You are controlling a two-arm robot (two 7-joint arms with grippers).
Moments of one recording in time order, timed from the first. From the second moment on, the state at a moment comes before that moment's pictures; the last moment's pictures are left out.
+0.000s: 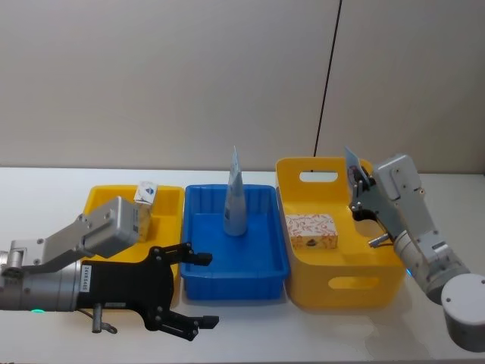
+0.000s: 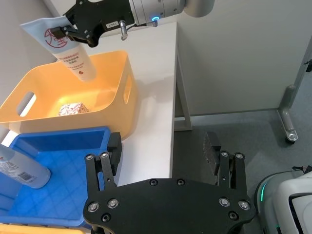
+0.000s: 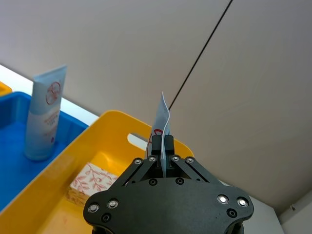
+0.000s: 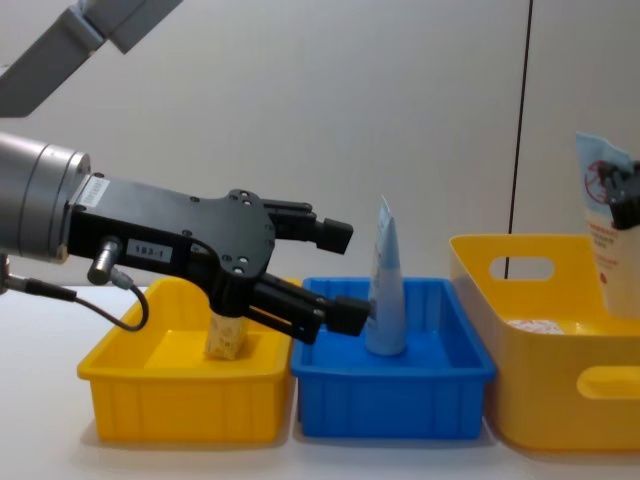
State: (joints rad) left arm -0.59 0.53 0.56 -1.45 -0.32 0.00 -1.10; right arm 0.38 0.28 -0.22 -1.33 -0.14 -0.05 0.09
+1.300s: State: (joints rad) left arm -0.59 0.53 0.56 -1.45 -0.32 0.00 -1.10; right arm 0.41 0.22 -0.18 -1.24 -0.17 -0.15 0.04
